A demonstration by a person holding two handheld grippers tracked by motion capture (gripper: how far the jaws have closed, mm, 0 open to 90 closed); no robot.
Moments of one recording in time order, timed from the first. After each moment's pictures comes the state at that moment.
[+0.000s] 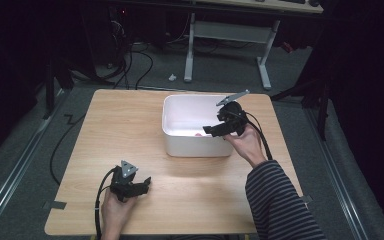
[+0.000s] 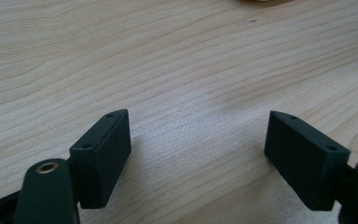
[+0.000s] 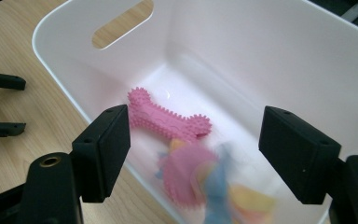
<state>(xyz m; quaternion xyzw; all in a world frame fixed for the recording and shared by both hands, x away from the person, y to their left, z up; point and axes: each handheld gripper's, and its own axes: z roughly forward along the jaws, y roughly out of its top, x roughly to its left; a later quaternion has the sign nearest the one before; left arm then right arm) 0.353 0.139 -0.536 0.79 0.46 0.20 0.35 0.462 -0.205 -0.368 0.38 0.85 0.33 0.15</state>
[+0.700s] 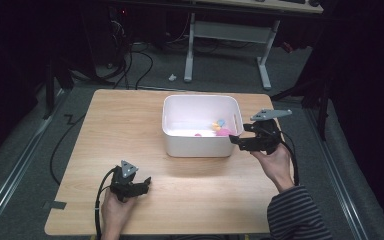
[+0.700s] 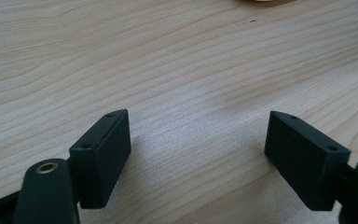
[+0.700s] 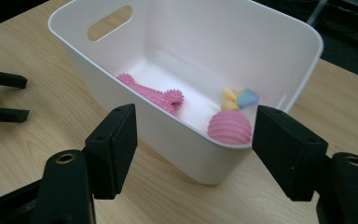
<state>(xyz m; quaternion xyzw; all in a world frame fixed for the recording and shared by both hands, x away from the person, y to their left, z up) 0.353 0.139 -0.536 0.79 0.46 0.20 0.35 0.388 -0.271 -0.356 0.41 0.81 0.37 0.20</state>
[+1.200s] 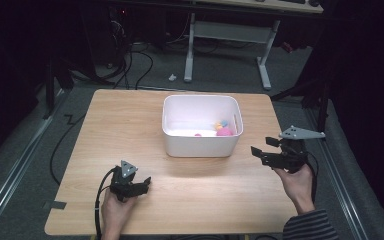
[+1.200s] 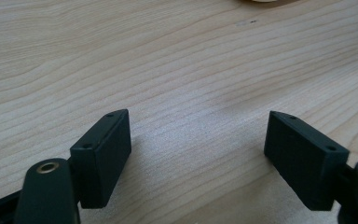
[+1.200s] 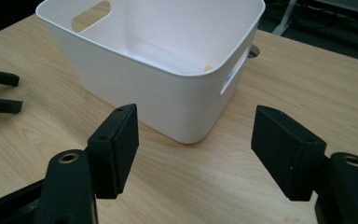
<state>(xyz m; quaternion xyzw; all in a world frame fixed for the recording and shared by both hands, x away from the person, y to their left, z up) 0.353 0.139 -0.536 0.79 0.46 0.19 0.36 0.339 -0.323 -0.369 0.46 0.77 0.39 0.21</state>
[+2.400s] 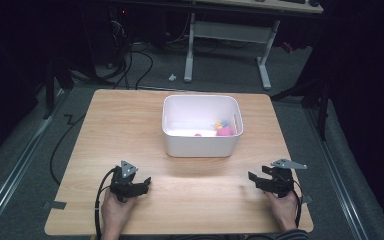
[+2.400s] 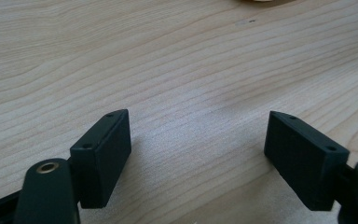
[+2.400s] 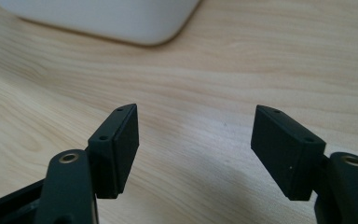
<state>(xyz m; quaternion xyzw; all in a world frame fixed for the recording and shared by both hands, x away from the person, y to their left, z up) 0.353 0.139 -0.536 0.79 0.46 0.19 0.35 0.329 -0.343 -0.502 0.53 0.74 0.37 0.18</state>
